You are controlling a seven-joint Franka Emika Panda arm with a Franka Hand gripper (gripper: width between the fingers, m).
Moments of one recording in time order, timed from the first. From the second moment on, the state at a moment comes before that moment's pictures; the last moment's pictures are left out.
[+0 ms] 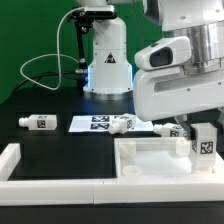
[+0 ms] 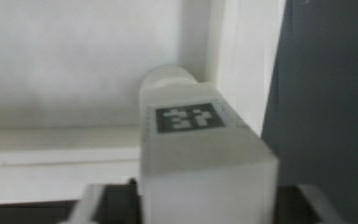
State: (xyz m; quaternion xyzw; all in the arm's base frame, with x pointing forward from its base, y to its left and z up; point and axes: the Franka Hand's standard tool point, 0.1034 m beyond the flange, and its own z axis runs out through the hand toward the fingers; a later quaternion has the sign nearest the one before) arm 0.644 0.106 0.086 -1.00 0.02 -0.04 0.08
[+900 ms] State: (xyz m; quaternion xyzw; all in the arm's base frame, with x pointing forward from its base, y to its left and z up) arm 0.640 0.096 0.083 -0.81 0.58 -0.04 0.10
